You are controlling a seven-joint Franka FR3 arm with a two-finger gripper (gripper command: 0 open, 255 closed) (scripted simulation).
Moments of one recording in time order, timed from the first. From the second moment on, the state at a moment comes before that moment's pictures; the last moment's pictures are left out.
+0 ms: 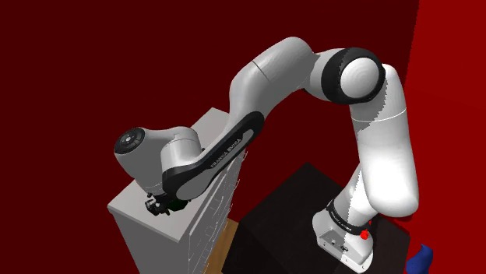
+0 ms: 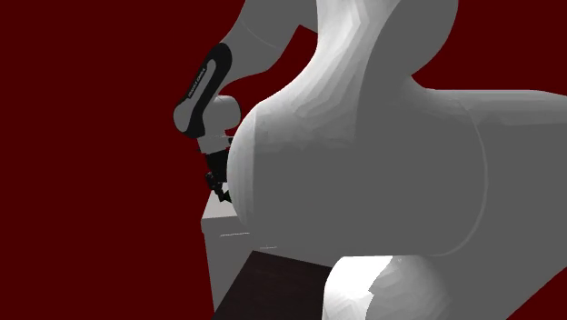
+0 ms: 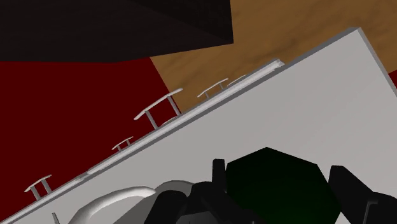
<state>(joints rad) 0.32 0.66 0.56 -1.83 -0.55 2.07 1.32</state>
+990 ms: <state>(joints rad) 0.29 0.57 0.60 -1.83 -0.49 1.99 1.28</state>
